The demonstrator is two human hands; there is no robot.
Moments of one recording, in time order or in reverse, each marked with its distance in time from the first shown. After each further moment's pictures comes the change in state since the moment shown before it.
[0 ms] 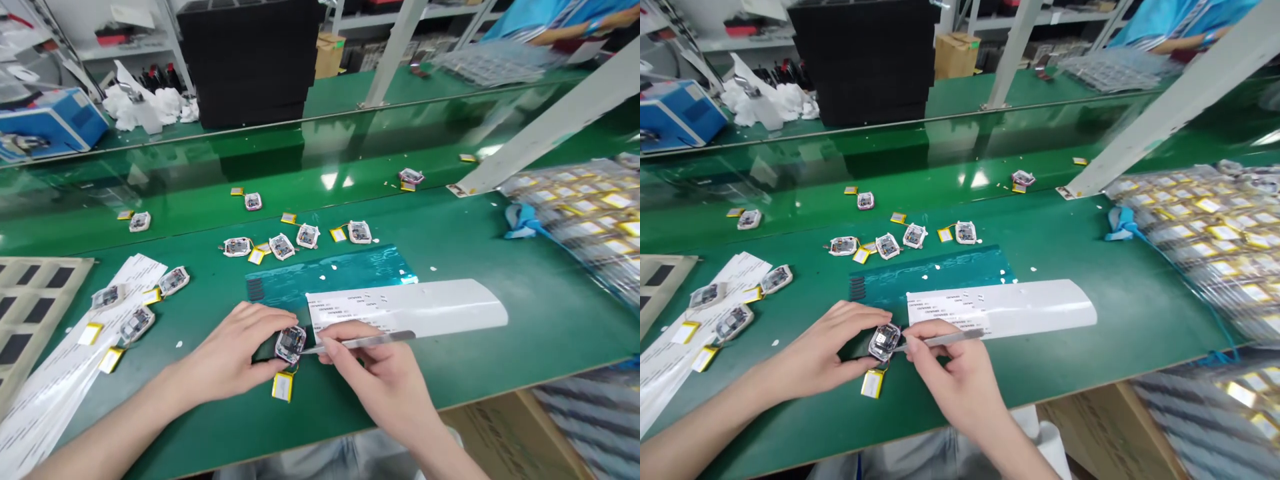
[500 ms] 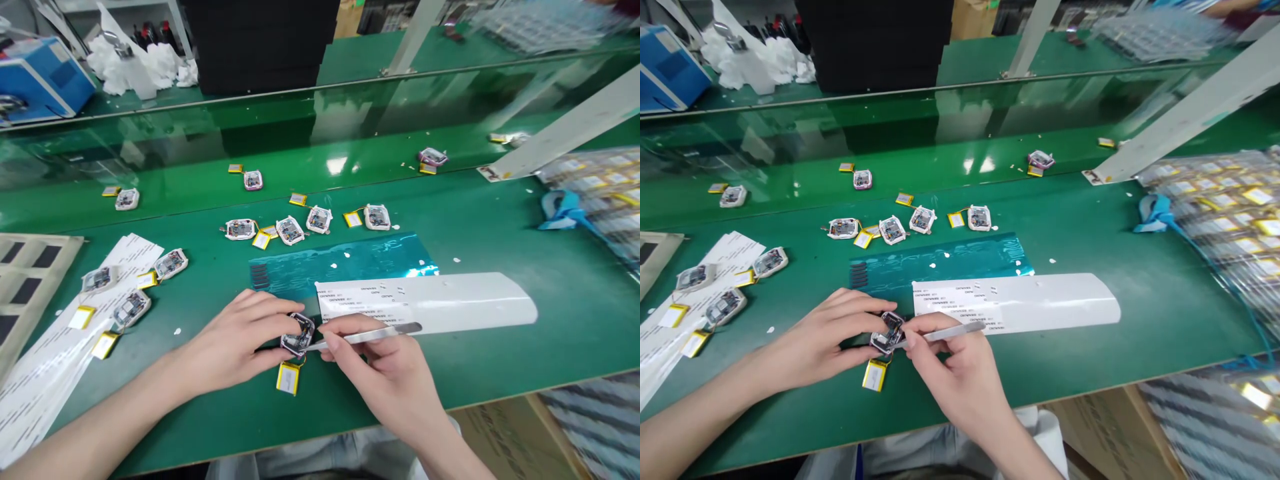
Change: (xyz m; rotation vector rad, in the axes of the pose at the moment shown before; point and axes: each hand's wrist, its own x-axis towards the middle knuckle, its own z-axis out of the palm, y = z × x) left_hand -0.001 -0.002 -0.001 -0.013 0.032 0.113; right_hand -0.002 -0.003 0.007 -0.035 -0.019 -0.003
